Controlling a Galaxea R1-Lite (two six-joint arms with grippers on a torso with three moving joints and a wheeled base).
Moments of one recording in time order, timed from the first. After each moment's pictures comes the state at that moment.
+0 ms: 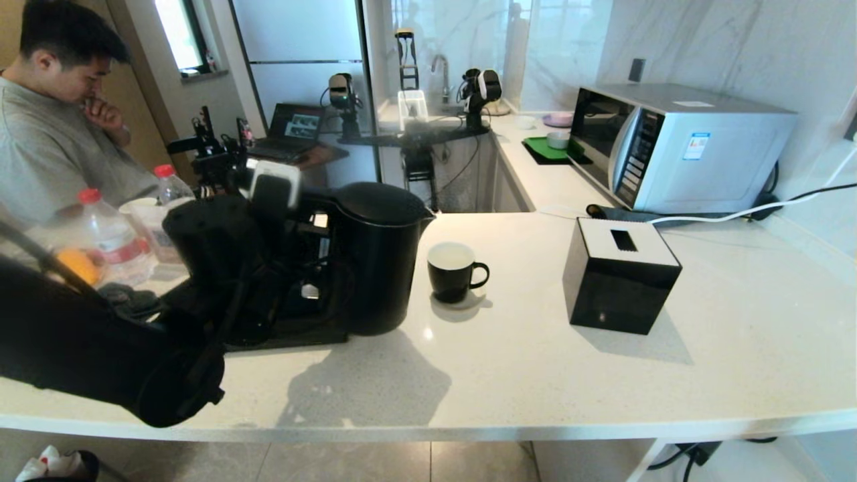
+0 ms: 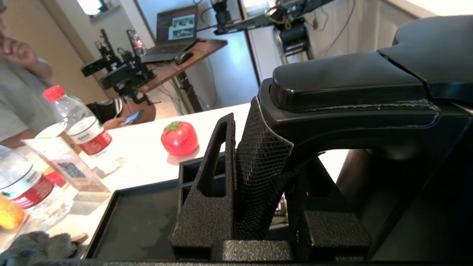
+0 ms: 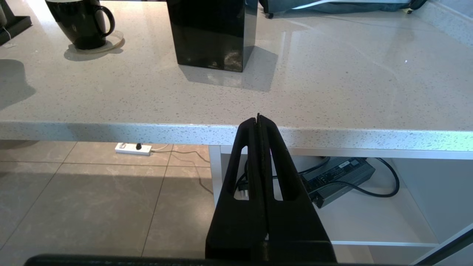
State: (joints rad) left arm -0.44 1.83 -0.71 -1.23 0.51 0.26; right arm 0.00 0.00 0.00 0.00 0.01 -0.02
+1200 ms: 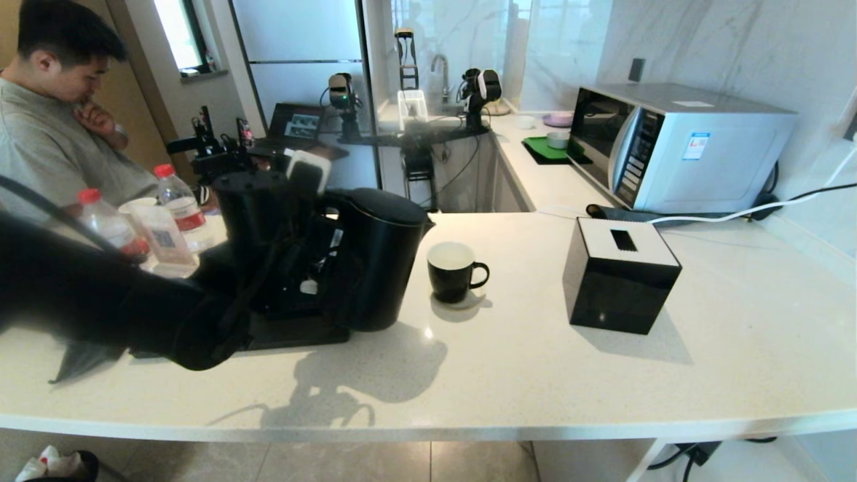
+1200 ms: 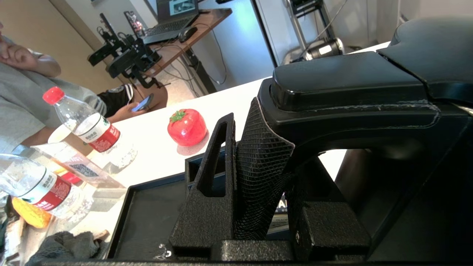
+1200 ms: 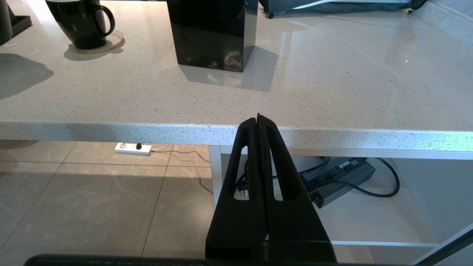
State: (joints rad) left arm -0.42 1.88 -0.92 -0.94 0.53 0.32; right arm 0.00 0.00 0.00 0.00 0.01 -0.02
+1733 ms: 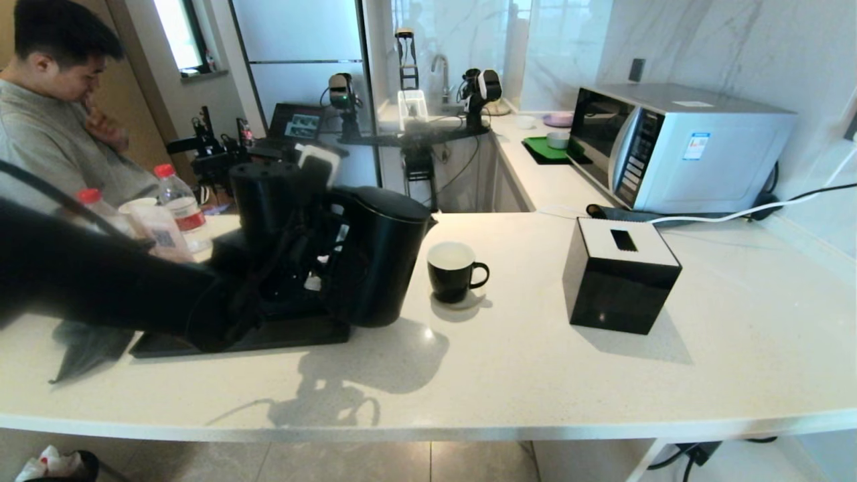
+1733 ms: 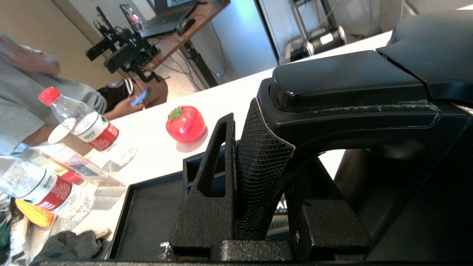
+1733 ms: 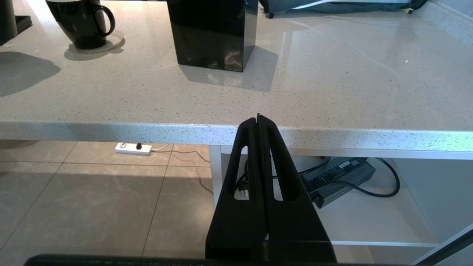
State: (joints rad) left arm -0.42 1.90 -1.00 -0.83 0.54 0.32; right arm 0.00 0.00 0.00 0.00 0.01 -0.02
